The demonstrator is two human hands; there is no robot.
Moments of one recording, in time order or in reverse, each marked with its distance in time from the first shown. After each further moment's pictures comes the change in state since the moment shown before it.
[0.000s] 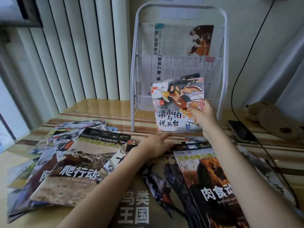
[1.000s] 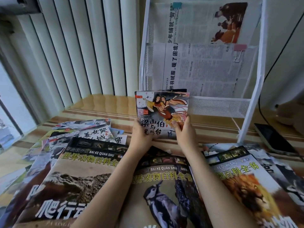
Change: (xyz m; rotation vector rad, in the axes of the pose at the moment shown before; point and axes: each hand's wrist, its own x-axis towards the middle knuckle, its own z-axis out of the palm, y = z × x) left_hand 0.033 -0.074 0.001 -0.788 0.545 -0.348; right_hand 0.012 0.101 0.104 -0.569 -0.063 -0.074
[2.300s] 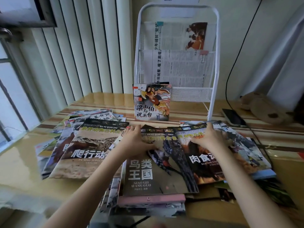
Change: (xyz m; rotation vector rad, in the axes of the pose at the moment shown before) left_hand -0.146 0.024 -0.052 0.645 -0.315 0.105; right_hand -0.120 0.028 -0.156 -0.647 -0.217 0.374
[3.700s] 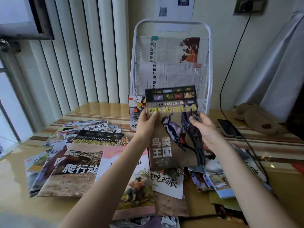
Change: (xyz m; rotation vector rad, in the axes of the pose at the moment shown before) left_hand 0.041 0.081 -0.019 -1.236 0.200 0.057; right_hand 0.023 -0.020 -0.043 1.363 -0.172 -0.297
